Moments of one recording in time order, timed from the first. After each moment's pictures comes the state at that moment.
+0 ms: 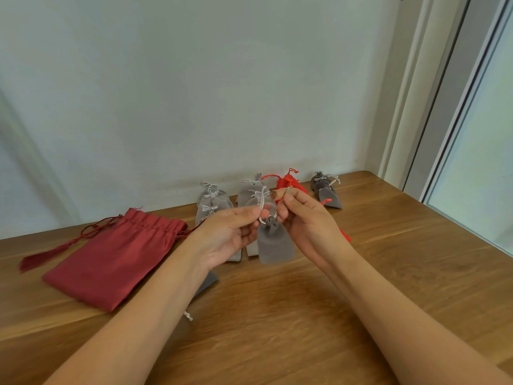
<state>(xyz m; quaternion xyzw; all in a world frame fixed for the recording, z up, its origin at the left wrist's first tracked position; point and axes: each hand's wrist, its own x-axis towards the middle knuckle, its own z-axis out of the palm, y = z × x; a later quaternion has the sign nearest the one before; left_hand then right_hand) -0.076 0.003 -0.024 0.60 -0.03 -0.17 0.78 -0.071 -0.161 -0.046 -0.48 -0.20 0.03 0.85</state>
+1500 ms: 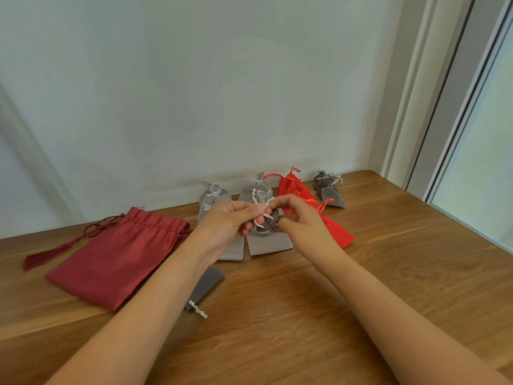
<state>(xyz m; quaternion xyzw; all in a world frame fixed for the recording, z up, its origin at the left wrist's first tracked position) -0.080 0.003 -0.015 0.71 -0.05 -0.08 0.70 -0.076 -0.154 -0.048 -0.72 -0.17 -0.07 0.67</state>
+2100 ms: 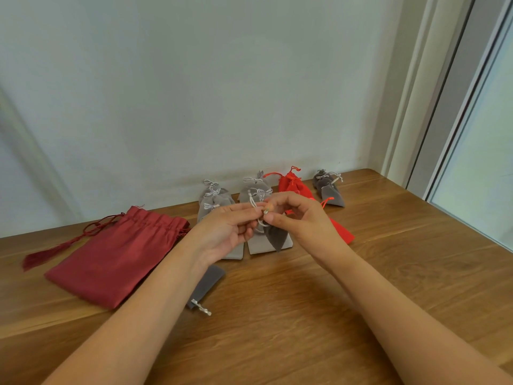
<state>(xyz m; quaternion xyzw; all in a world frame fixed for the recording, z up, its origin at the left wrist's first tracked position) -0.078 0.006 -0.019 0.62 -0.01 -0.15 0.77 -0.077 -0.160 -0.045 -0.69 -0.23 -0.07 0.68</state>
